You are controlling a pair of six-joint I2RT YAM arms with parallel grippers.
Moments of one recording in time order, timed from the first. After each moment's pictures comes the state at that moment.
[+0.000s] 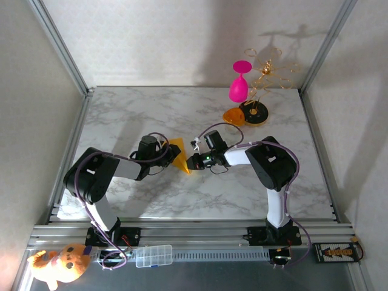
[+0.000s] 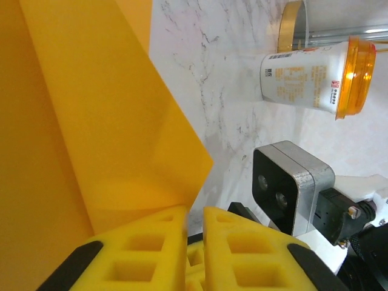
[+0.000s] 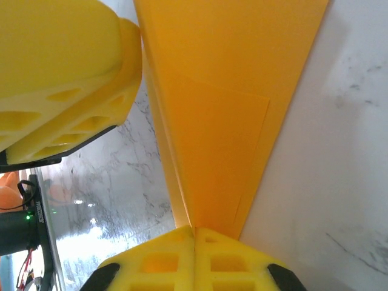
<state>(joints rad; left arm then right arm) -0.40 1.75 0.60 0.62 0.44 -1.18 0.63 1.99 0.98 0.12 -0.73 0.44</state>
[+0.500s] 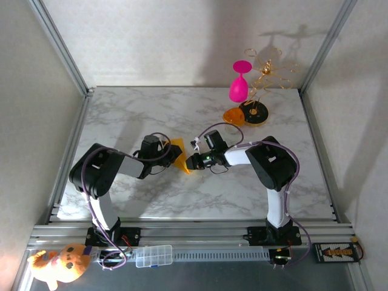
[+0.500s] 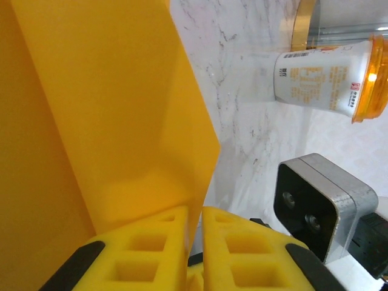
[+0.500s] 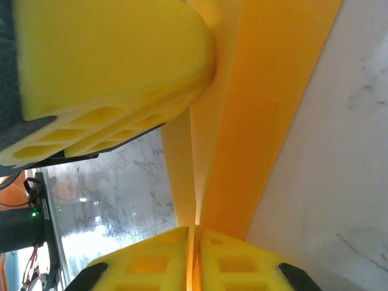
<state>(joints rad) -0.40 1.82 0.64 0.64 0.45 -1.18 0.63 1.99 0.98 0.12 -0.75 0.44</state>
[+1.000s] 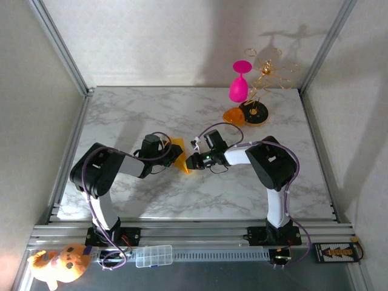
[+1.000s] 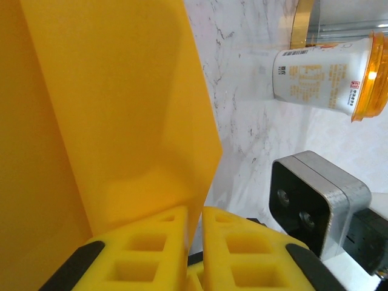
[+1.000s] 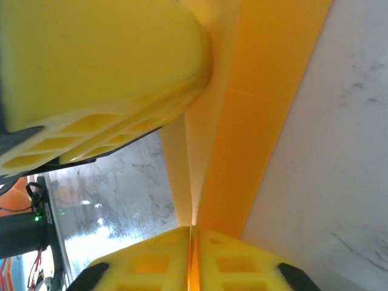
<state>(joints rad) -0.40 1.83 0.65 0.62 0.46 -1.18 0.63 2.00 0.99 0.10 -0.74 0.46</state>
